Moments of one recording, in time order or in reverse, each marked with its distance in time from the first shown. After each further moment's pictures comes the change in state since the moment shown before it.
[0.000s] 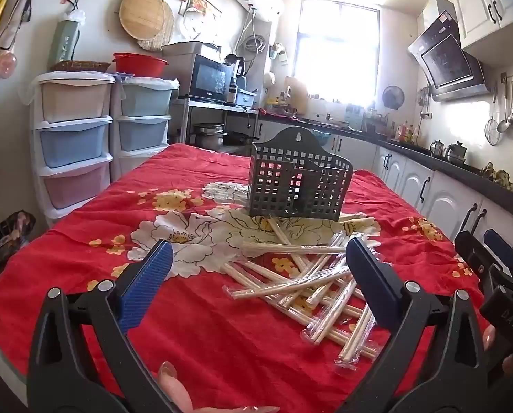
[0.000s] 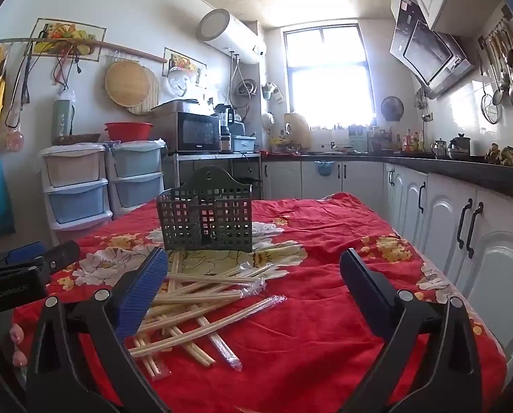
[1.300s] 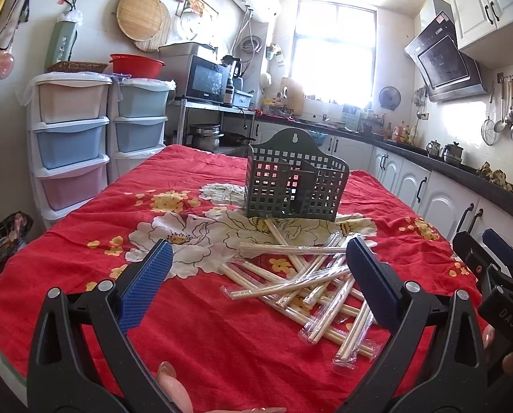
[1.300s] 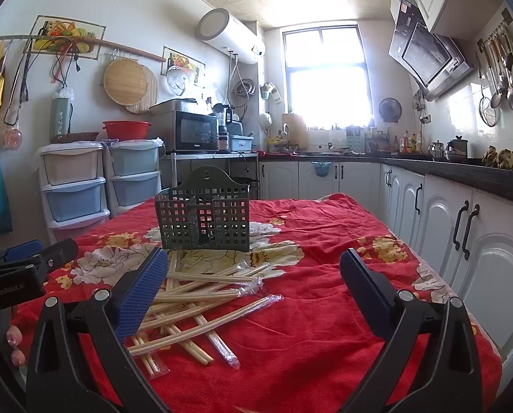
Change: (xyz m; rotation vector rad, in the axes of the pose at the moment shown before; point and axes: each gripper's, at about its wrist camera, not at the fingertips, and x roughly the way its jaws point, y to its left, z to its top) left arm 0.002 -0.003 0.001 -0.001 0.012 -0.006; right arm 0.001 -0.001 -0.002 -0.014 0.019 -0.010
